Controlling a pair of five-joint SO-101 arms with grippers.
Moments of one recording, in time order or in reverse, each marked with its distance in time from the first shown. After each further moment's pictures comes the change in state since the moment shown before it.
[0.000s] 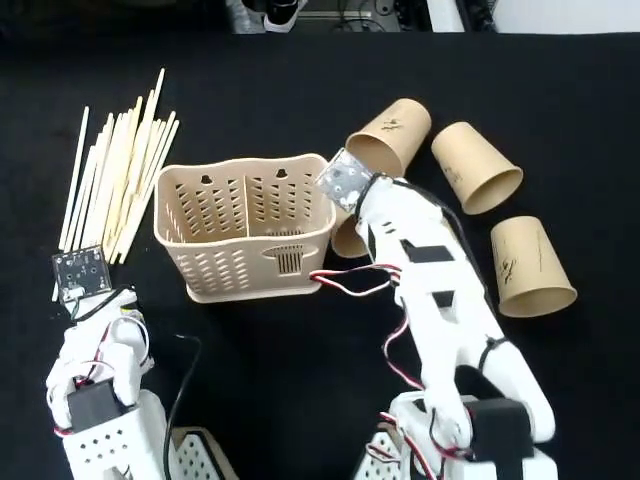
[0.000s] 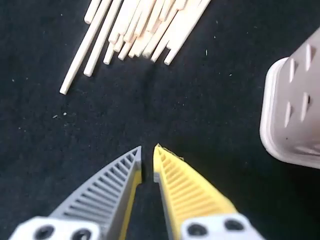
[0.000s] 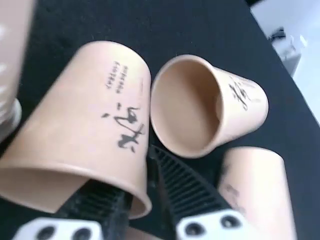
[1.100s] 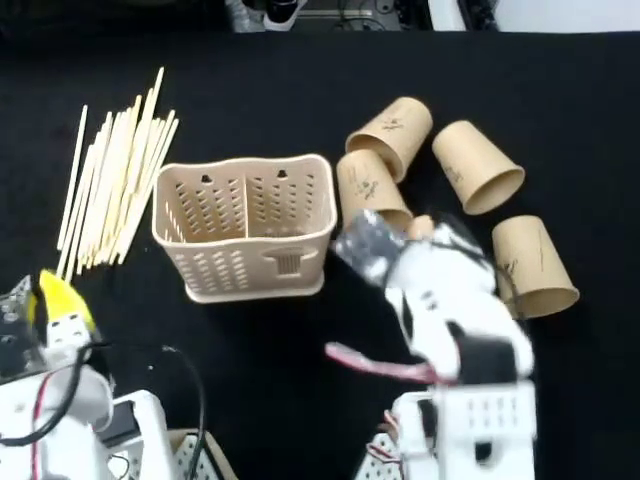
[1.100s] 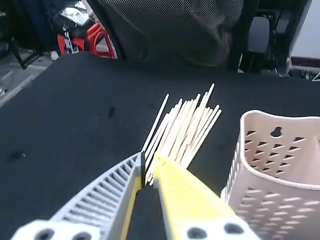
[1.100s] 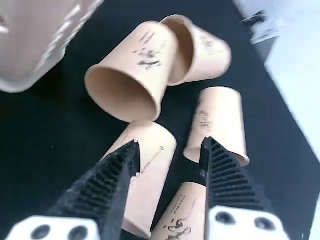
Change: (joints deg) left arm 0.4 20.3 -68.0 21.5 0.2; right arm 2.6 -47.1 1.1 49.4 3.7
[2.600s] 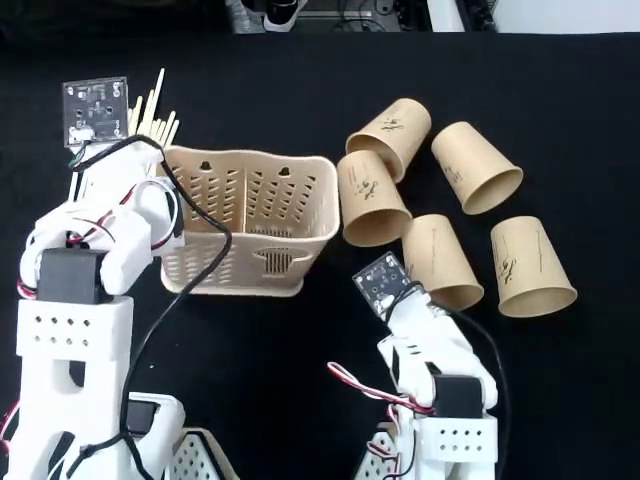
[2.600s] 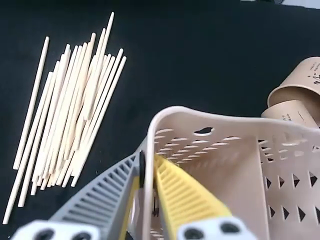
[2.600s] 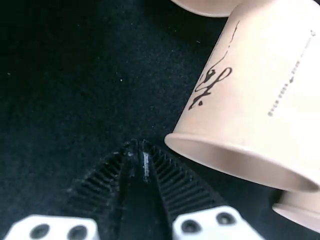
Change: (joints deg) left arm 24.7 38.2 -1.1 -20.3 13.8; right arm 4.1 -35.3 36.8 12.7 -16.7
